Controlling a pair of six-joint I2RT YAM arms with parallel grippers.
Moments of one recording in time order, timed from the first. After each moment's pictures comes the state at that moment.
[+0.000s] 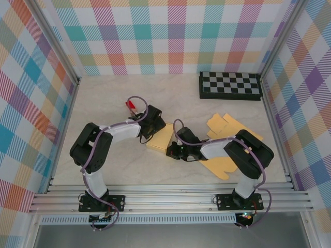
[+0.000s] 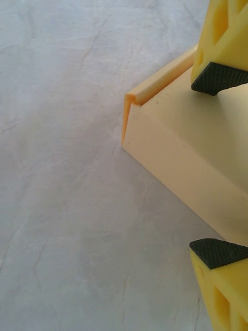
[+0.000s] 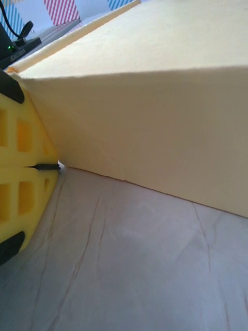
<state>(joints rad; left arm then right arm) -0.60 1.83 1.09 -0.28 -0.11 -1.13 0.81 1.75 0.70 0.22 -0.38 1.08</state>
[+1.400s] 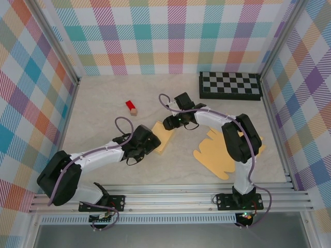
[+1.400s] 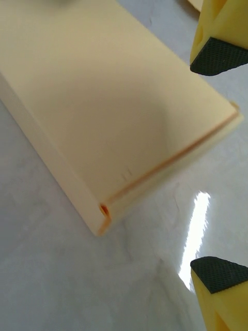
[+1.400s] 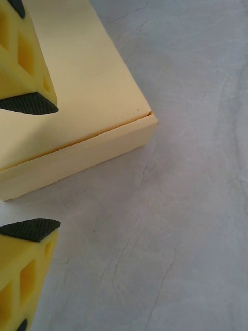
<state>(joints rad) -0.71 1.38 0.72 -0.35 -0.06 -1.28 0.59 1.97 1.37 -0.40 -0.31 0.08</state>
